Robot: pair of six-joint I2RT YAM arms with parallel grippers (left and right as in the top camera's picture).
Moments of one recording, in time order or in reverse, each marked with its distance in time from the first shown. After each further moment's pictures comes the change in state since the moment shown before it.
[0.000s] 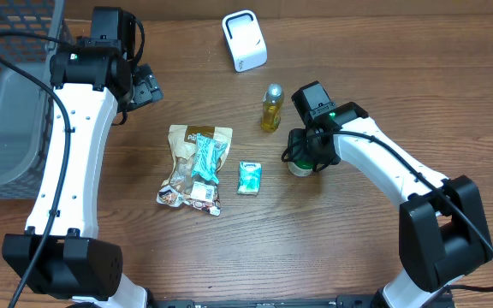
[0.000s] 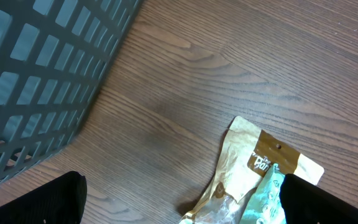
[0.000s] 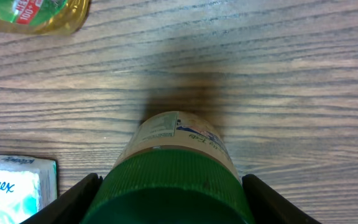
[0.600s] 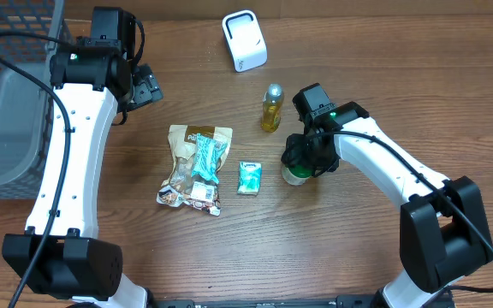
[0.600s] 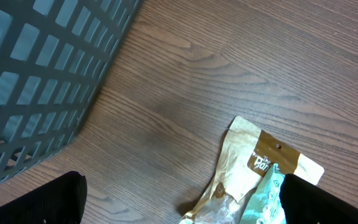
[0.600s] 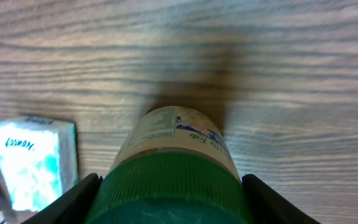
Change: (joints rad) left arm 0.000 0.000 0.000 0.000 0.000 0.000; right arm 0.000 -0.004 0.002 -0.063 -0.124 0.000
